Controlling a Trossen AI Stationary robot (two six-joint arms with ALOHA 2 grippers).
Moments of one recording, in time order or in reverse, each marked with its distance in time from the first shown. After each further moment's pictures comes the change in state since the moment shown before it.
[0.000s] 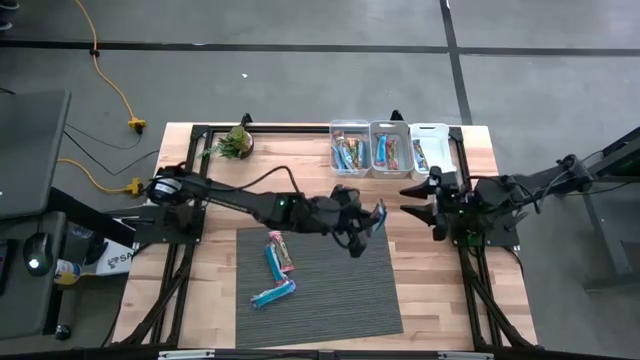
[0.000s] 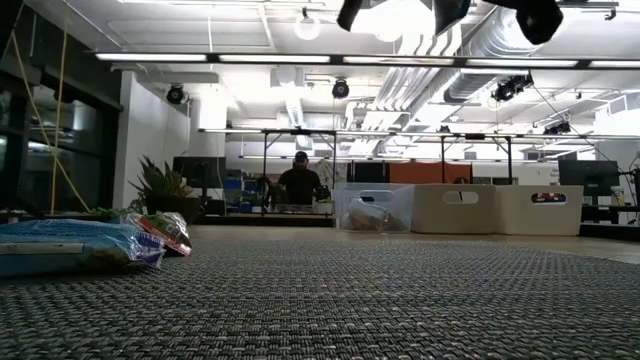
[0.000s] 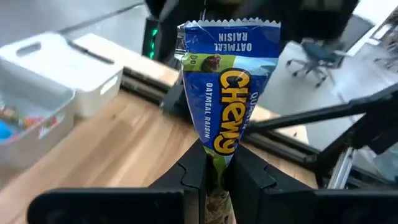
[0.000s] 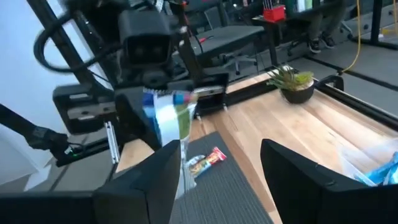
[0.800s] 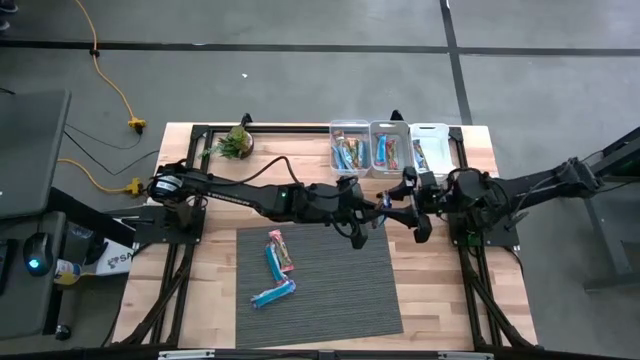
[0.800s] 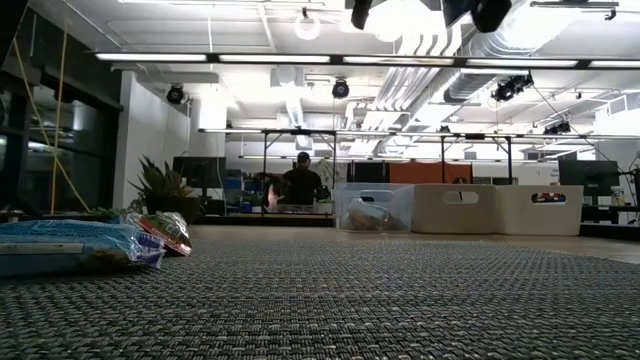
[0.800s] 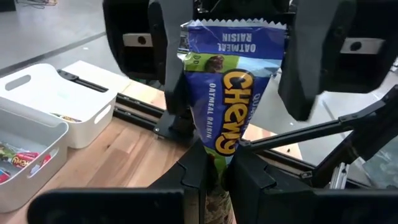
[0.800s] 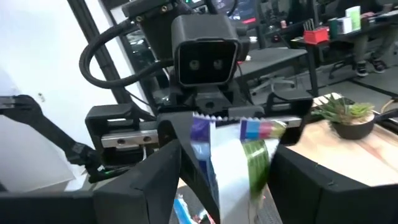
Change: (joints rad) left arm 0.055 0.000 0.000 0.100 0.085 0.077; right arm -0.139 0.241 0.000 0.400 -0.269 -0.059
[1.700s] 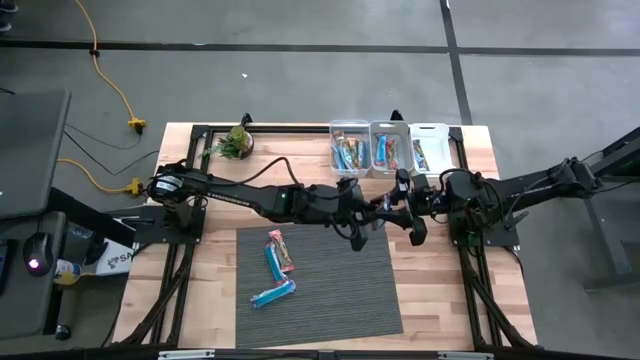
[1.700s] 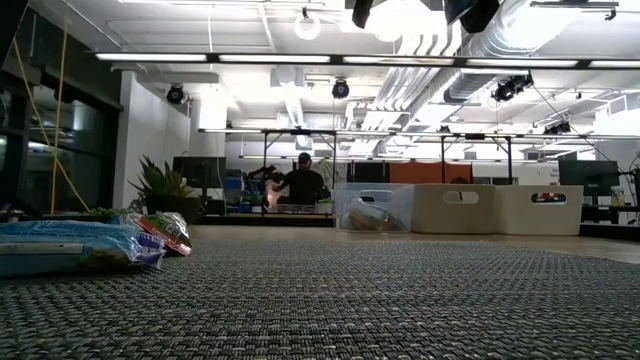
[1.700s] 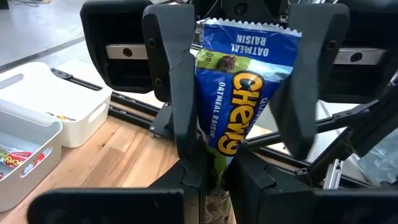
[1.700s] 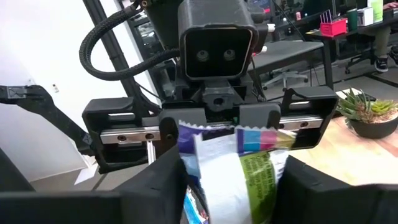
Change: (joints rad) left arm -0.002 0.000 0.000 -0.001 0.010 0.000; right arm -0.019 0.071 0.017 0.042 -0.081 -0.003
